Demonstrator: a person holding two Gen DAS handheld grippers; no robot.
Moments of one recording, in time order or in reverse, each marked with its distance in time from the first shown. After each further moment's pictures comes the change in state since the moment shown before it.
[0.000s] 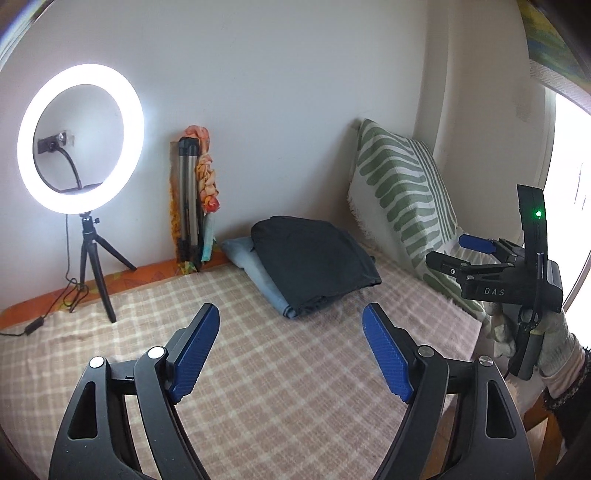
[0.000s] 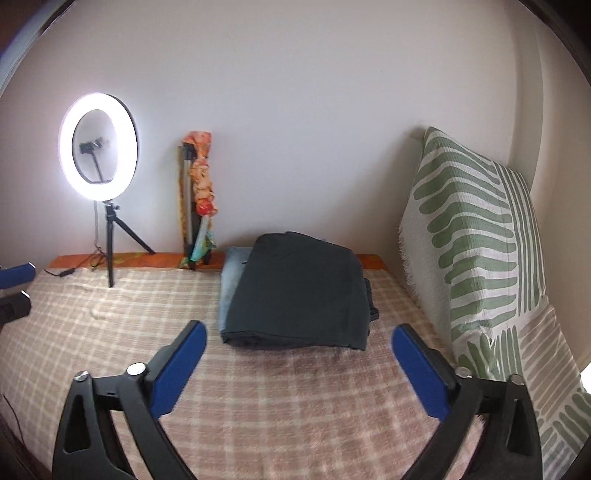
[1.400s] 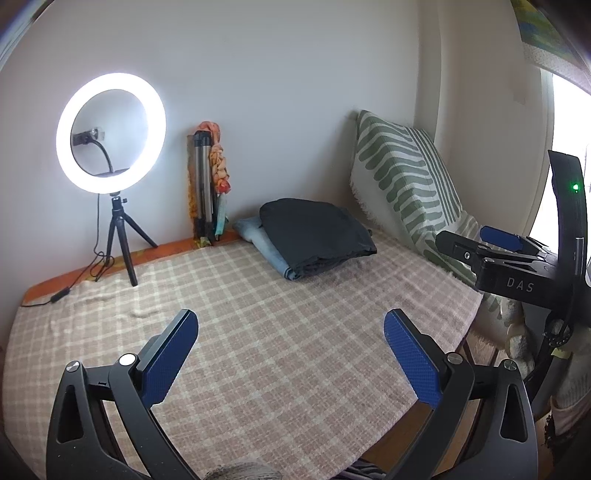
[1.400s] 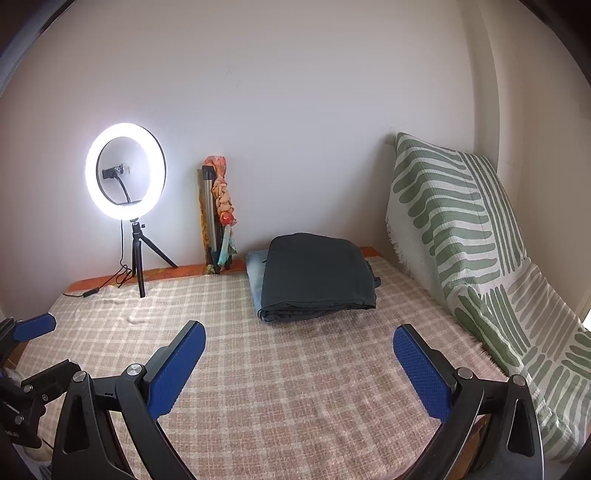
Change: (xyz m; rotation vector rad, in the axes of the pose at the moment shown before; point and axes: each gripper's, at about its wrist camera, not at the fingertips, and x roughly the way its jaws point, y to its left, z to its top) left arm -0.056 -0.040 -0.064 0.026 -0.007 0.084; right arm -0.095 0.052 -0.058 0.124 -0.070 -0.046
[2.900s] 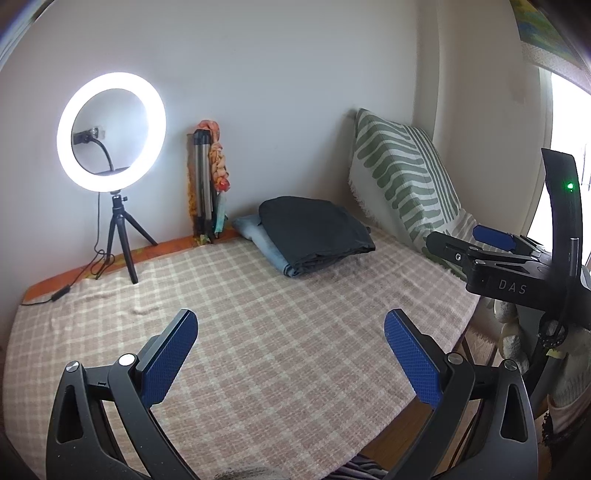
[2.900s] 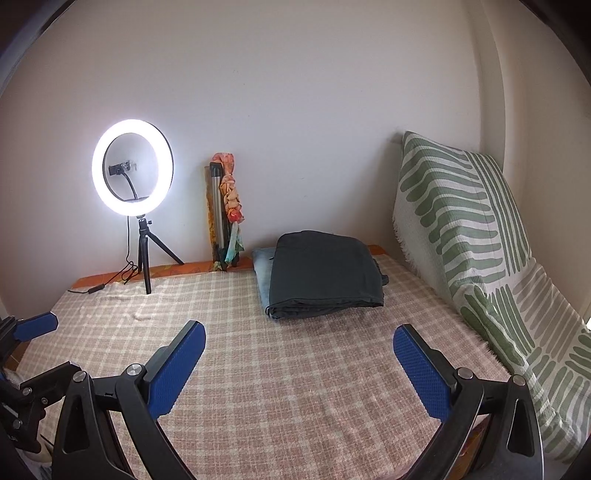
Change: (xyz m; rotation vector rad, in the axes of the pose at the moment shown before) left arm -0.003 0.003 -0.001 0.005 0.010 -0.012; right arm 0.002 0.008 -0.003 -0.010 0.006 0.020
